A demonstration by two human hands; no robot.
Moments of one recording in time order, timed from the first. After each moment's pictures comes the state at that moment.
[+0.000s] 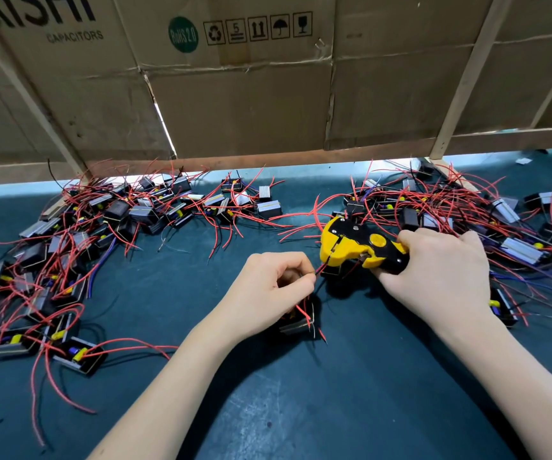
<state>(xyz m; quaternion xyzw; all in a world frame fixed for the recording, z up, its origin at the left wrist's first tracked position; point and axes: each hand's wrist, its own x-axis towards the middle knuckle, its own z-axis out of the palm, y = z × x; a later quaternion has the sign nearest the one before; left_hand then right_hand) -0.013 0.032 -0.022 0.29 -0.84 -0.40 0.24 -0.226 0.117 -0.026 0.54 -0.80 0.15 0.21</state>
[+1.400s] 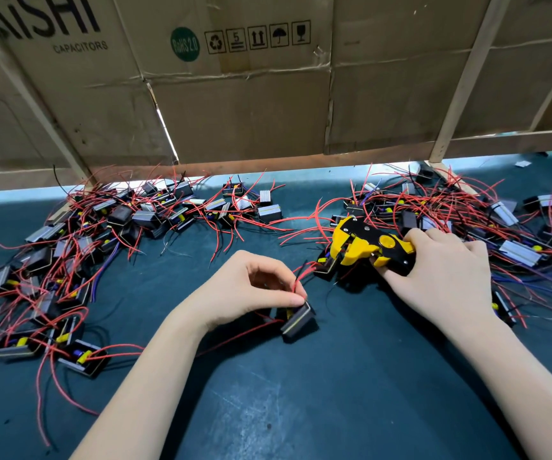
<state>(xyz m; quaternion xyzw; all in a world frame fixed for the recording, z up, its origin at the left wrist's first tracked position) 0.012 0.008 -0.017 0.26 -0.77 -0.55 0.18 -0.238 0.117 -0.034 0.50 -0.83 0.17 0.19</state>
